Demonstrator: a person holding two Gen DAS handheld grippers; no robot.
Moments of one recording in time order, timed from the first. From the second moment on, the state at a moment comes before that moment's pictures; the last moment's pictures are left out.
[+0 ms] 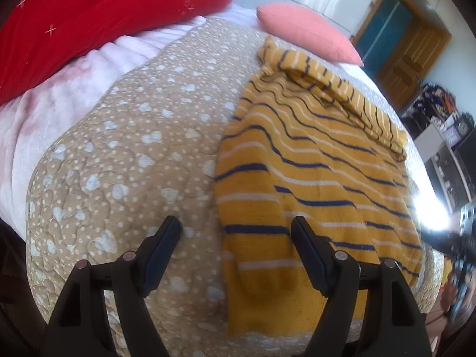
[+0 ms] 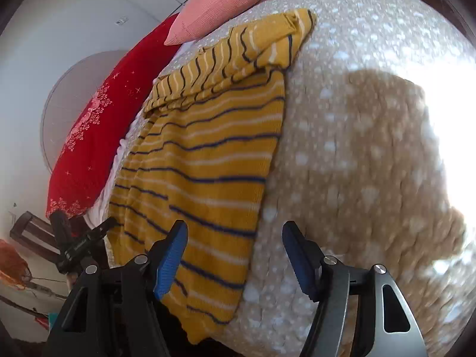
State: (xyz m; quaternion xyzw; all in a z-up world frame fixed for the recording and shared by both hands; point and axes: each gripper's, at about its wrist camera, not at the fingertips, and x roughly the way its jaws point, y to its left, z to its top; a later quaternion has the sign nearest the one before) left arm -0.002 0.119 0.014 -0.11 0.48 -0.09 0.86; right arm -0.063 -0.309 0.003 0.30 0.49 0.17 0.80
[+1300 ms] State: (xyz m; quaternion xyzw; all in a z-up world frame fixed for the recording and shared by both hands) left arm -0.121 0.101 0.062 -0.10 0.44 -0.10 0.88; right arm -0.168 -0.331 0.031 0.31 0.38 0.14 0.86
